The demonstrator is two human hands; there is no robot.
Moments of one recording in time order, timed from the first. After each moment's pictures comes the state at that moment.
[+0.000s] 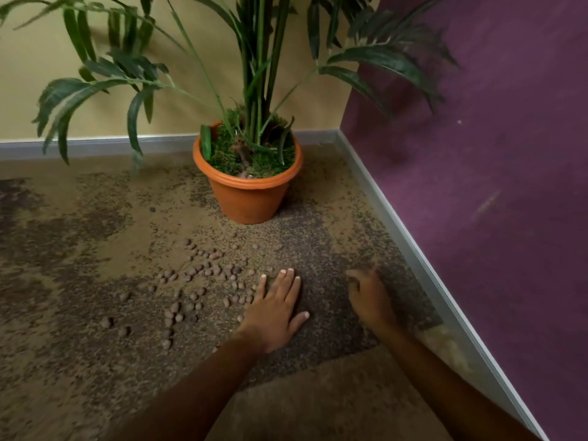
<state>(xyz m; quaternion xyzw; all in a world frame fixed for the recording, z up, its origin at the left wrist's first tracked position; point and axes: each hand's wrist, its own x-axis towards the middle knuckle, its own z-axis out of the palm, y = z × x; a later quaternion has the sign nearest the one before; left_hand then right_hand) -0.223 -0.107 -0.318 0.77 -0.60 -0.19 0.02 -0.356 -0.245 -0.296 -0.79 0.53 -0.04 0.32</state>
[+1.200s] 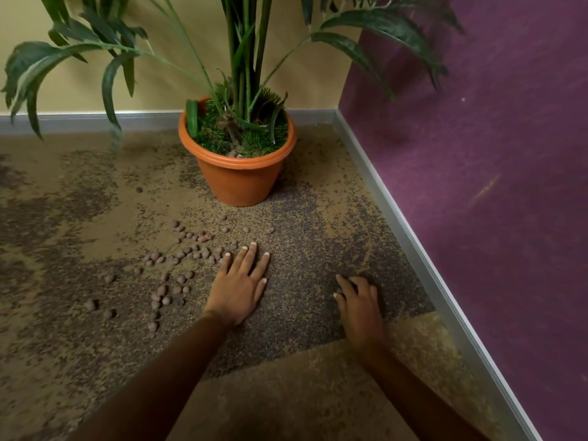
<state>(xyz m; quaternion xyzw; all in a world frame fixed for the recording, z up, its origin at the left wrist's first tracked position) -0.192 -0.100 -0.341 0.83 -0.55 -0.10 0.00 -0.391 -0.217 -0.335 -0.87 0.47 0.00 0.14</state>
